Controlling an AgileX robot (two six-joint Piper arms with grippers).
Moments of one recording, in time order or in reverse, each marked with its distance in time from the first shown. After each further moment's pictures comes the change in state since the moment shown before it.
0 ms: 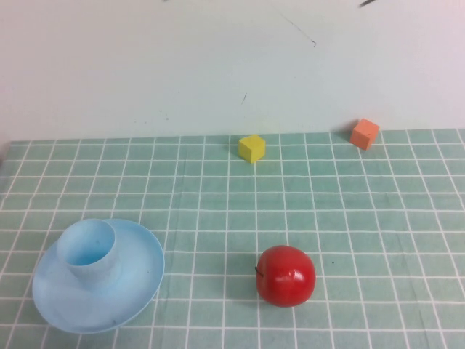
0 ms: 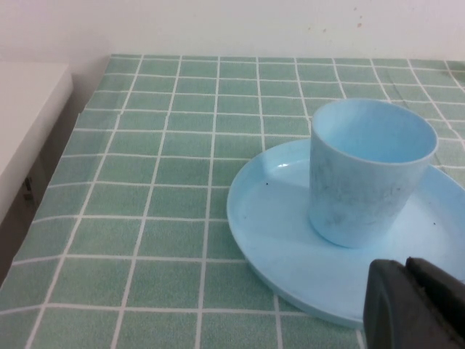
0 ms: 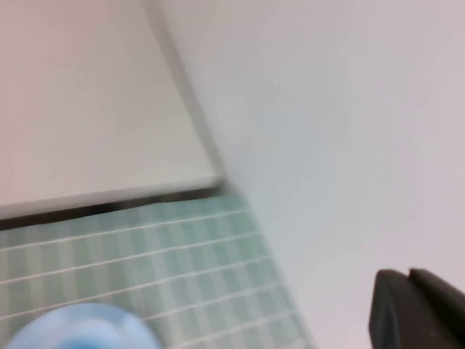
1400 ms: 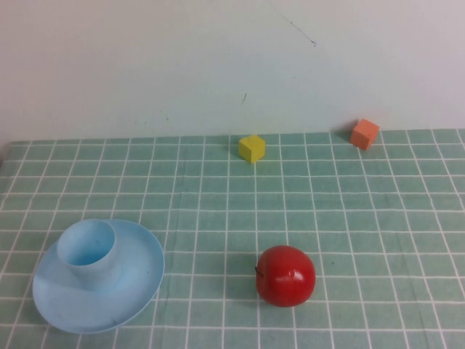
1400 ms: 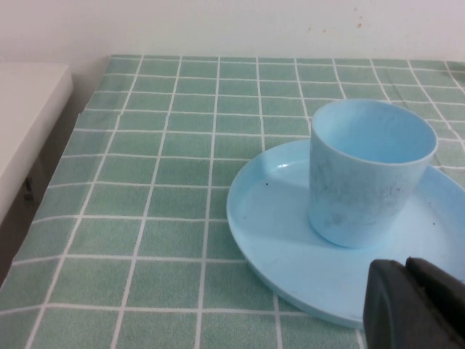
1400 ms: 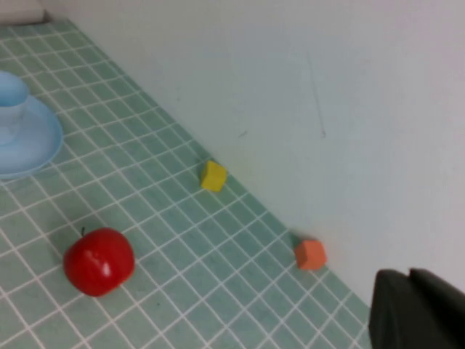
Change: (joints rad) right arm -0.057 -1.513 1.573 -0.495 -0.122 0.186; left arm 0.000 0.000 0.000 0.000 0.000 0.000
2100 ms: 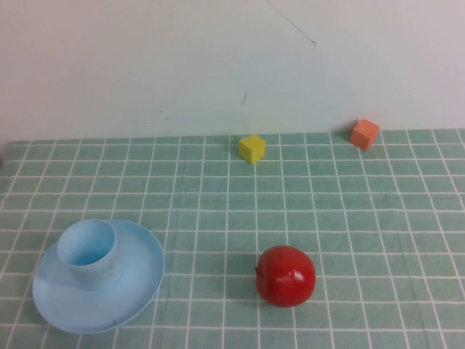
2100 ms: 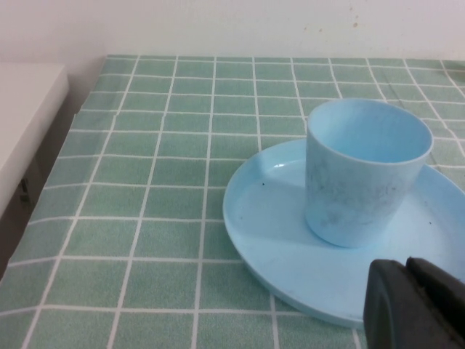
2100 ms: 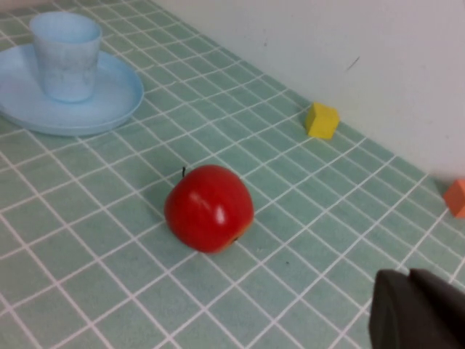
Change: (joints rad) right arm 0.000 -0.350 0.983 0.077 -0.671 0.171; left arm -0.008 0.000 0.000 0.000 0.000 0.000
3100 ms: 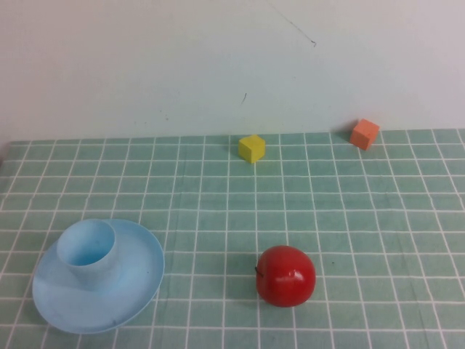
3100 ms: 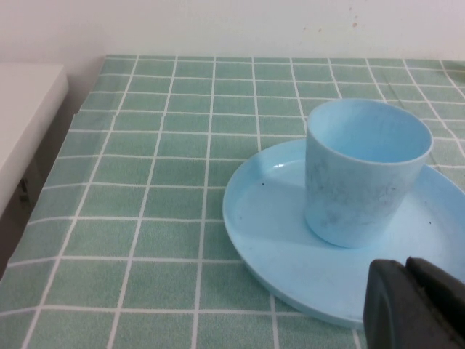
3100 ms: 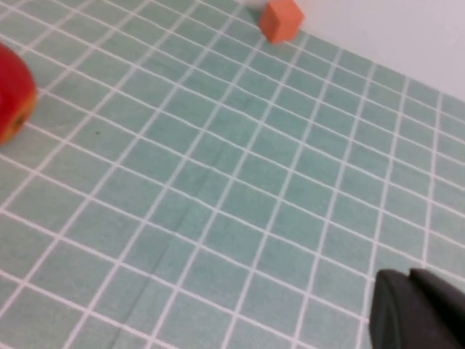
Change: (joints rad) right arm -0.378 -0.008 0.002 -0.059 0.189 0.039; left arm 0.000 0.000 0.000 0.000 0.000 0.000
